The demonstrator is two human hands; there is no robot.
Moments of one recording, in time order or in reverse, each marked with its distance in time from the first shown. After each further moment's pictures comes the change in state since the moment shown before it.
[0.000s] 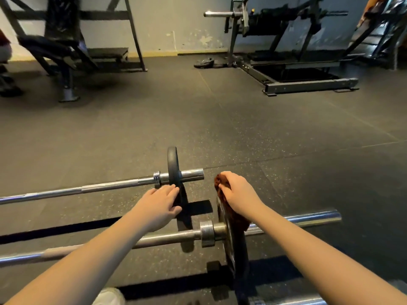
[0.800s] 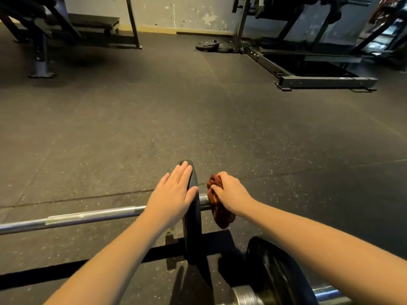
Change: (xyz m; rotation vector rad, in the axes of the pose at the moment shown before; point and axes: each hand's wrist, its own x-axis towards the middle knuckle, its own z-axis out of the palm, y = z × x) left_hand 0.187 -0.116 0.028 -0.192 0.309 0.026; right_hand 0.208 0.006 0.108 -0.074 -0.130 0.202
